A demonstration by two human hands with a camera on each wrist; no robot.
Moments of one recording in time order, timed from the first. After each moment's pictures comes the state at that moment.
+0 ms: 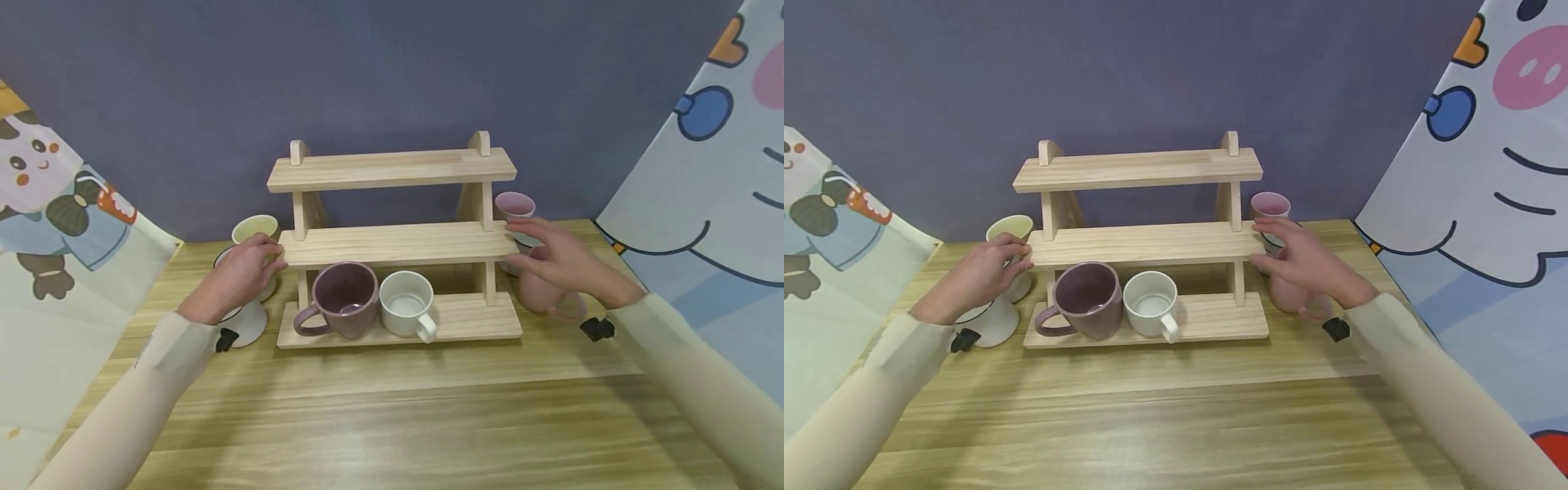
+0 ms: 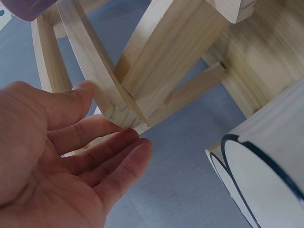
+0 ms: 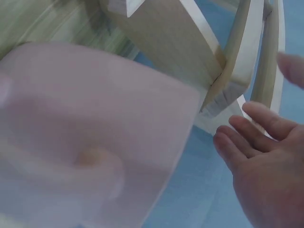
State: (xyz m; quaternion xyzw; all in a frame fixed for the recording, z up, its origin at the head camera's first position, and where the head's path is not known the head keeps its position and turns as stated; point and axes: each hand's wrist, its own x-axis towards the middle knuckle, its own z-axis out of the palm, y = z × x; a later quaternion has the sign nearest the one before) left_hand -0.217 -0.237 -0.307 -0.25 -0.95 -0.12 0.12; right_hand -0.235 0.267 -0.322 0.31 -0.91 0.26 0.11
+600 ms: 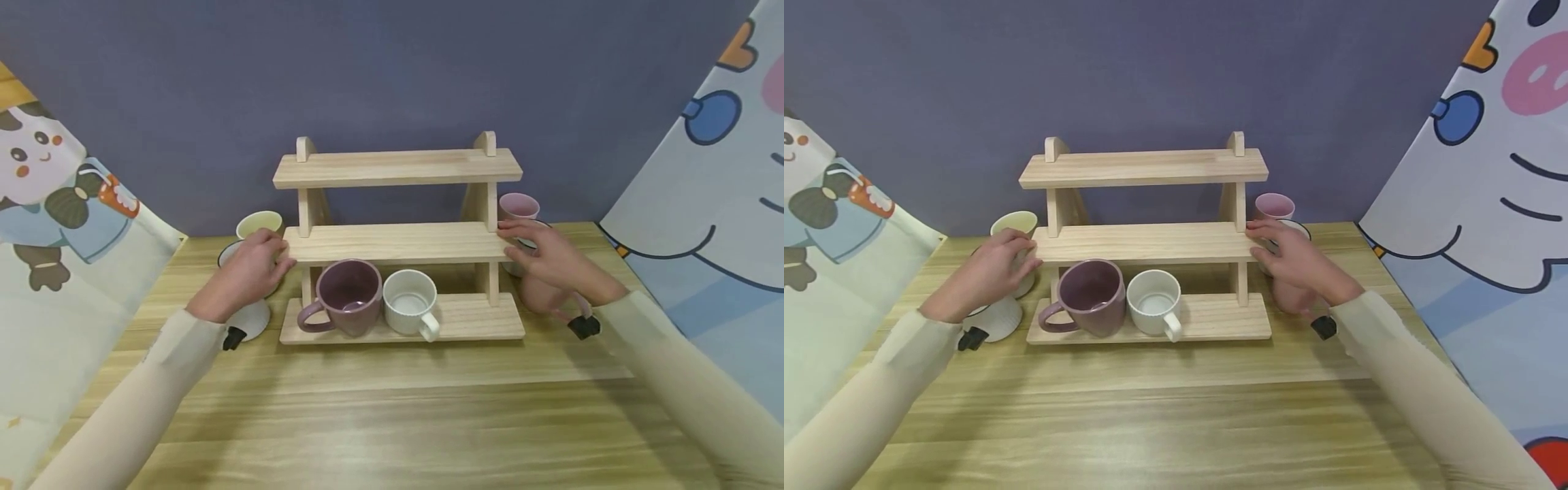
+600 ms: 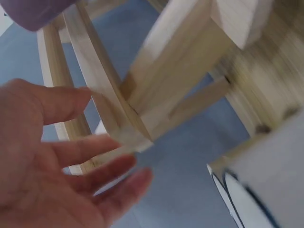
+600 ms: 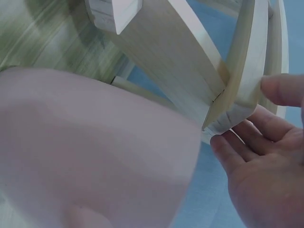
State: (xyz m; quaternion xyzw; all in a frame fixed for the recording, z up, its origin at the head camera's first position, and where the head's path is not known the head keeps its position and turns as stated) left_hand -0.216 -0.232 -0.311 -0.23 -0.96 -0.13 0.13; right_hand -0.251 0.252 -0.331 0.31 -0.91 0.27 0.10
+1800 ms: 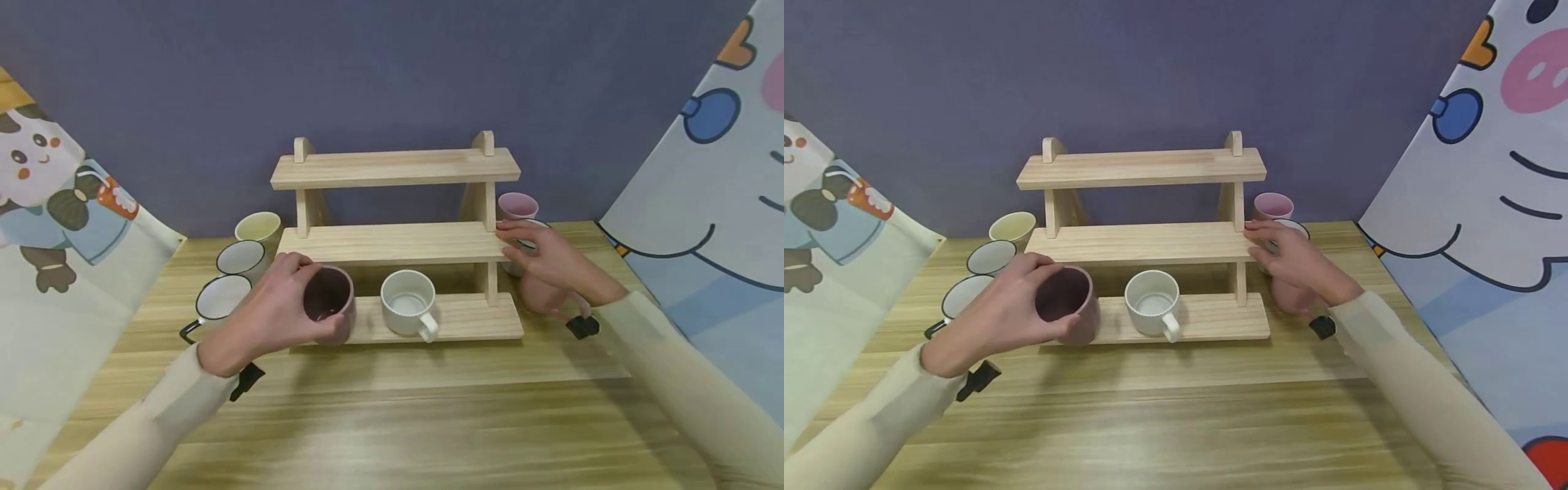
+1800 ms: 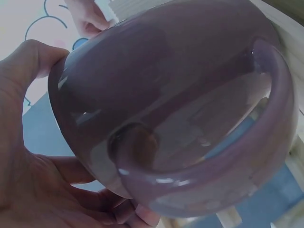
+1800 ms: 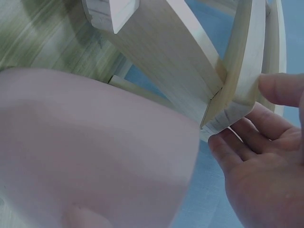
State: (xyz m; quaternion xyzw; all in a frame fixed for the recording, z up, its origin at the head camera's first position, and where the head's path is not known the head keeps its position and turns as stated) left_hand -0.150 -0.169 -0.292 -0.24 -0.95 -0.16 0.13; right_hand -0.251 0.254 -0.333 0.31 -0.90 0.29 0.10
